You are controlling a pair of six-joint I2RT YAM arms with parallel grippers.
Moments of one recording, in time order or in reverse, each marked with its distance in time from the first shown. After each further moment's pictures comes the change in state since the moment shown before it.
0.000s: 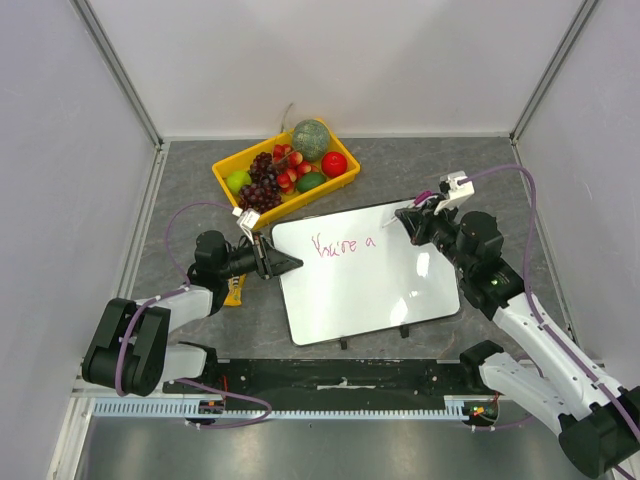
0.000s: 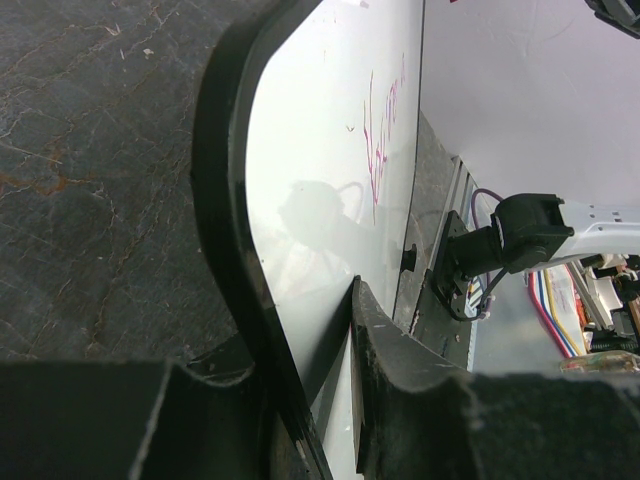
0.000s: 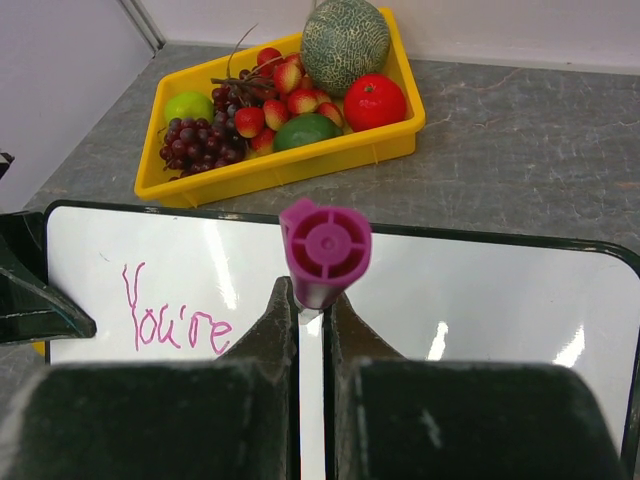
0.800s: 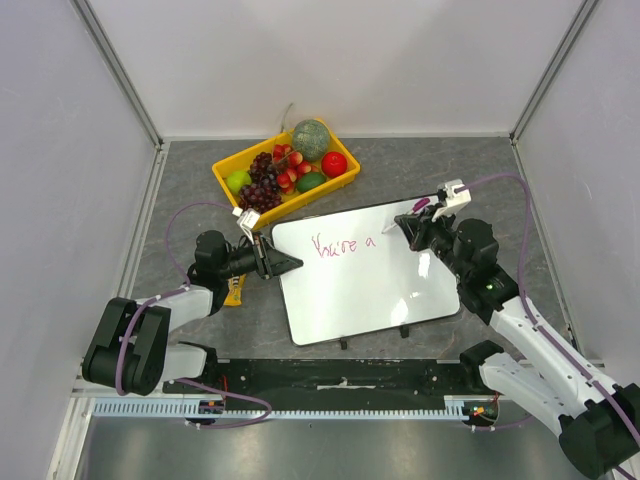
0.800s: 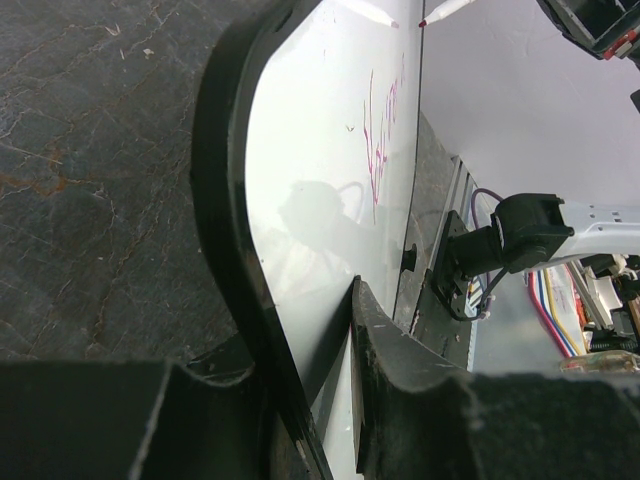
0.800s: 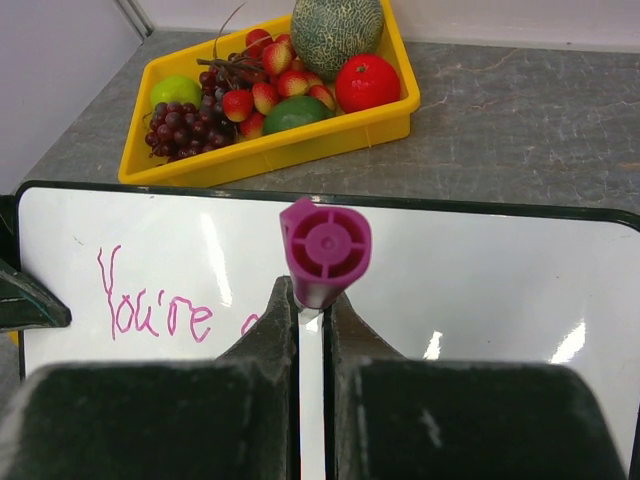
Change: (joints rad) left arm 0.000 0.004 0.000 0.004 0.002 0.000; right arm 0.000 -0.007 -0.088 0.072 0.008 -0.004
